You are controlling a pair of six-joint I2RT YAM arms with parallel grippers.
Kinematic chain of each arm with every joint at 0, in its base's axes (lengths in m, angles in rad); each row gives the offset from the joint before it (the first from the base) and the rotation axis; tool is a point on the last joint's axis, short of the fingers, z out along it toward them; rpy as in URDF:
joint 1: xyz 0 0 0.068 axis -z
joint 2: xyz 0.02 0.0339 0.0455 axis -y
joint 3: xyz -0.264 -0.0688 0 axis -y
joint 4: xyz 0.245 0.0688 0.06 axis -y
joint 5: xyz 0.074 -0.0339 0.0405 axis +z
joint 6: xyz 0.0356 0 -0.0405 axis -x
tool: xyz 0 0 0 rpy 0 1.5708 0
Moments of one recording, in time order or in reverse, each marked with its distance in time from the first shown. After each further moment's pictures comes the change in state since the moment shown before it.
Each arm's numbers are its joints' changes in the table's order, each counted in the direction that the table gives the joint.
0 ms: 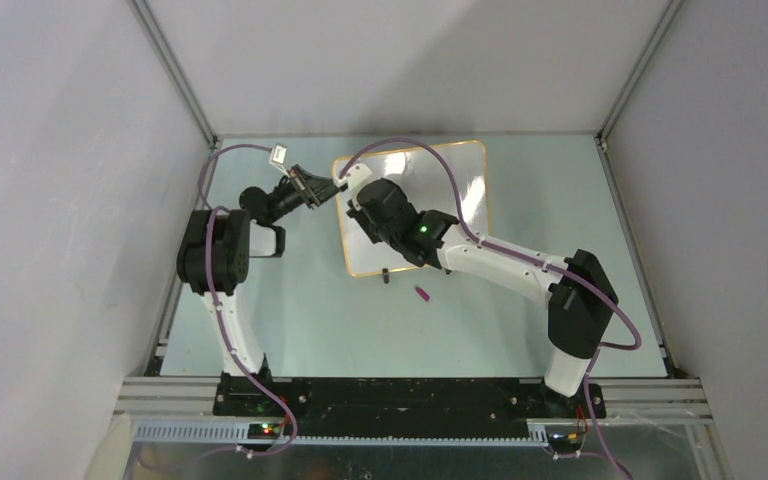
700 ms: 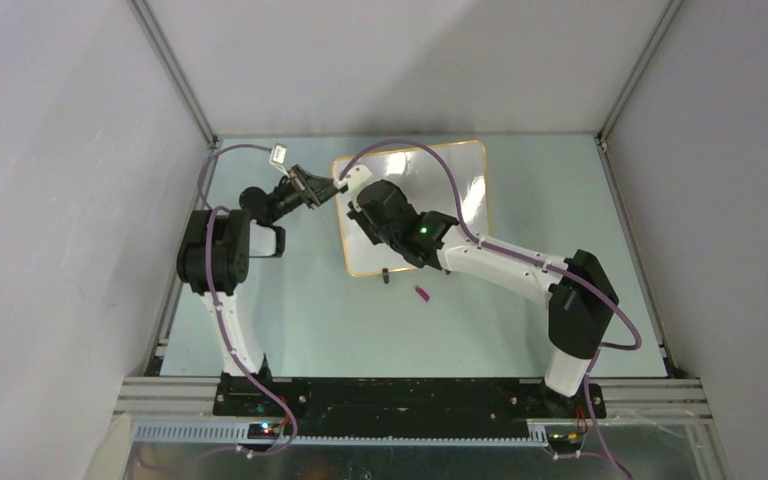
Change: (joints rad) left arm 0.000 0.000 0.000 0.000 0.002 0.000; right arm -0.003 0.003 -0.010 0.001 -0.004 0.000
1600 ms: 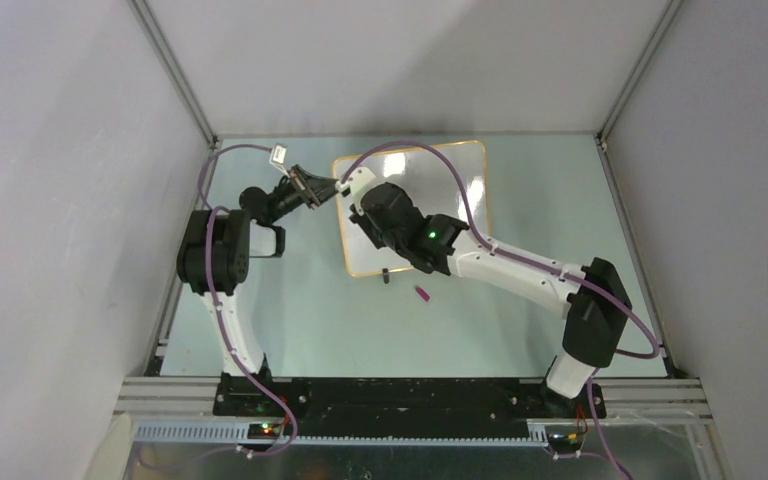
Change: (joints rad) left arm 0.000 0.000 0.000 0.001 0.000 0.000; right arm -0.037 0.074 -0.017 -0.046 -0.011 0.005
